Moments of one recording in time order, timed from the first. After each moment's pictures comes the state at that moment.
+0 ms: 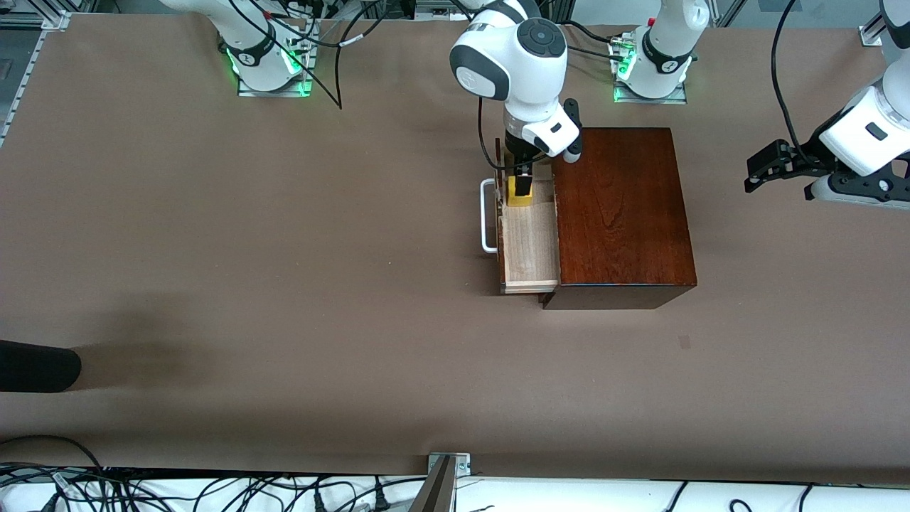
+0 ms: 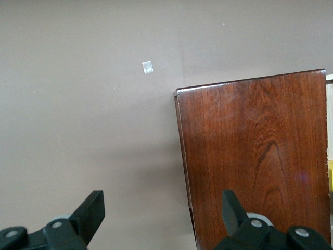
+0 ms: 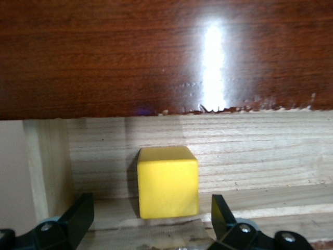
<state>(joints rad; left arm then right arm) -0.02 -0.01 -0.02 -1.68 -0.01 1.64 0.07 1.02 0.79 0.01 -1.11 -0.09 1.98 -0.49</state>
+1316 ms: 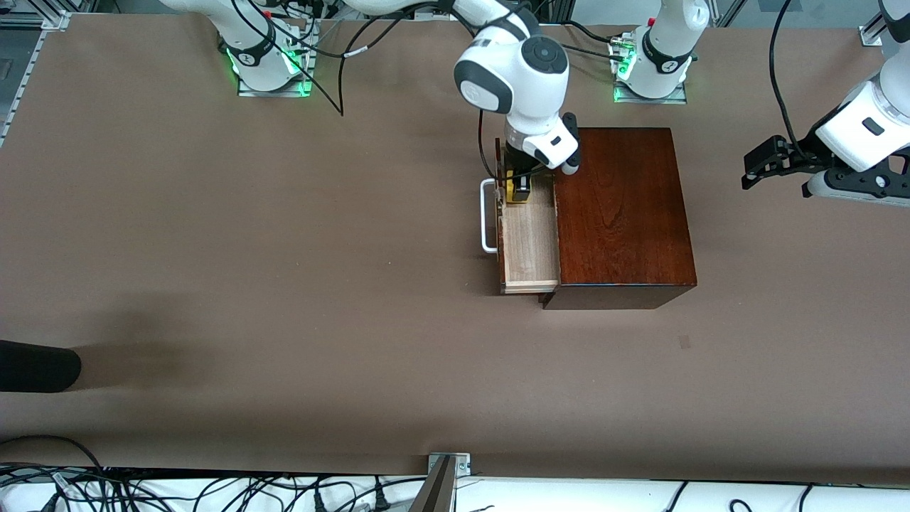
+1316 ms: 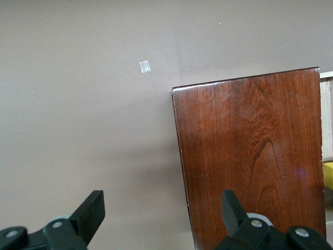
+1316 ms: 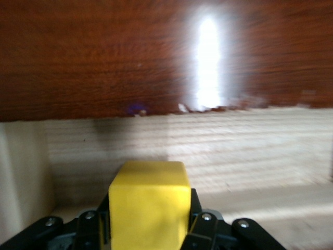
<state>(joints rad) -0.03 -0.01 -0.02 -1.67 -0.01 1.62 0.07 1.01 0.83 0.01 -1.03 -0.12 1.92 -0.47</state>
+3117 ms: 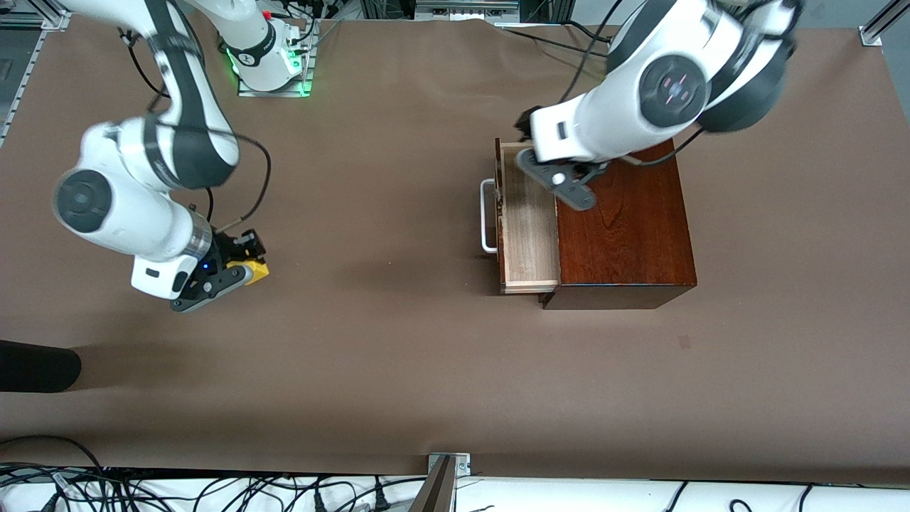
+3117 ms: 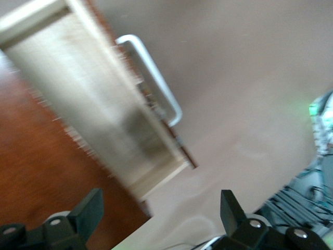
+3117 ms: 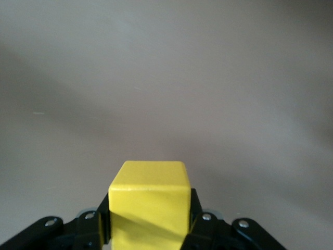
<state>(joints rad) -0.42 0.31 -0.11 -1.45 -0.37 1.51 0.05 0.26 0.37 -0.09 -1.74 0.06 2.07 -0.32</state>
